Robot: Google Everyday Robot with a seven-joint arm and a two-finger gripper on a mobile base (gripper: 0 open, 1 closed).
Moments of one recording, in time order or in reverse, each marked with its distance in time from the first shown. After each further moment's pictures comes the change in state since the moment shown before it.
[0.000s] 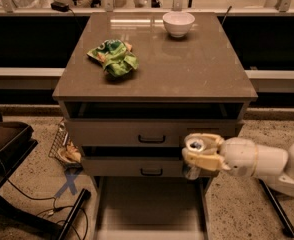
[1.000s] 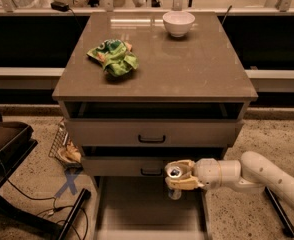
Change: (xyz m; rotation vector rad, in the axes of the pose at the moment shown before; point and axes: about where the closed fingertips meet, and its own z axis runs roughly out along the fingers) arm 0.160 -0.028 0.046 -0.254 0.065 0.035
